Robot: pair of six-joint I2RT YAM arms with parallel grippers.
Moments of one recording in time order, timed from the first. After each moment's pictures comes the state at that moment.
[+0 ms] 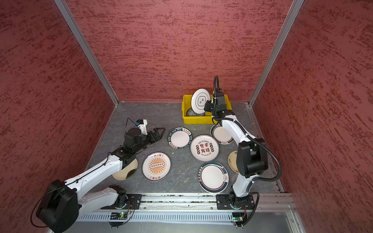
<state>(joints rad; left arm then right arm) -0.46 1.12 0.60 0.15 0.10 -0.82 0.21 1.79 1.50 -0.20 -0.01 0.40</state>
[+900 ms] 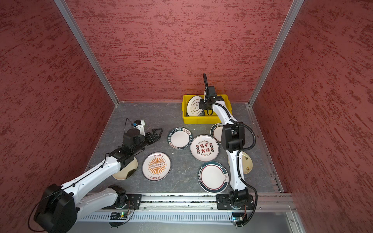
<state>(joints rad) -0.45 1.08 0.60 0.07 0.04 -0.79 0.19 2.35 2.22 -0.72 -0.16 0.29</state>
